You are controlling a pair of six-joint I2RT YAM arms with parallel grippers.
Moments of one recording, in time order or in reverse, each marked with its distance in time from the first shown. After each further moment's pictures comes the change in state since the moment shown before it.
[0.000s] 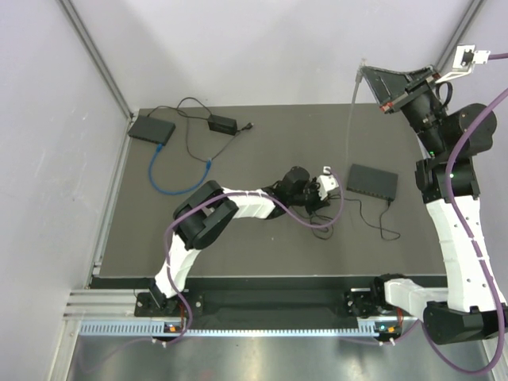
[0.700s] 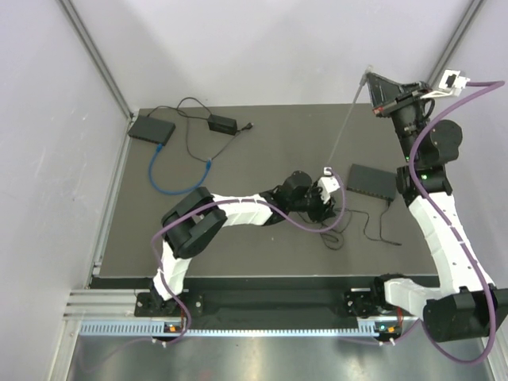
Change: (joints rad) left arm -0.064 -0.143 -0.074 -0.041 -0.041 -0.147; right arm 0.000 0.006 -0.288 0.309 0.231 -0.097
